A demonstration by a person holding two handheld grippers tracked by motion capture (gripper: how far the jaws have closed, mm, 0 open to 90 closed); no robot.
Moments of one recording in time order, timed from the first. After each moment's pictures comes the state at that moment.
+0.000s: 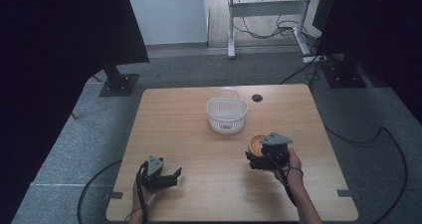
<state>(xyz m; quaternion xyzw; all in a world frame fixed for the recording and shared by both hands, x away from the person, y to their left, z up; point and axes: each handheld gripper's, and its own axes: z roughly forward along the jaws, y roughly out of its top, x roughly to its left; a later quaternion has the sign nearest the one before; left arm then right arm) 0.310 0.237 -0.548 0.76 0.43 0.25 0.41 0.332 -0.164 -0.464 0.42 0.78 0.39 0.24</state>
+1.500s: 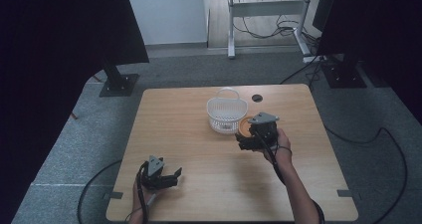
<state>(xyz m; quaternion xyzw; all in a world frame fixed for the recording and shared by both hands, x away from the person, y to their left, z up) 0.309 0.236 -0.548 0.76 0.43 0.26 0.40 0.376 -0.135 -0.426 0.41 0.79 0.39 0.25</state>
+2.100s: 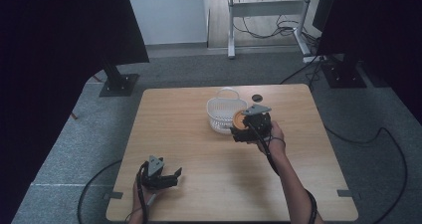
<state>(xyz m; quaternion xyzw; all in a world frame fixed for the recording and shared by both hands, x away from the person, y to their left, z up) 0.309 0.236 -0.548 0.76 0.43 0.26 0.40 0.401 -0.120 -0.419 0.40 0.79 0.38 0.24</state>
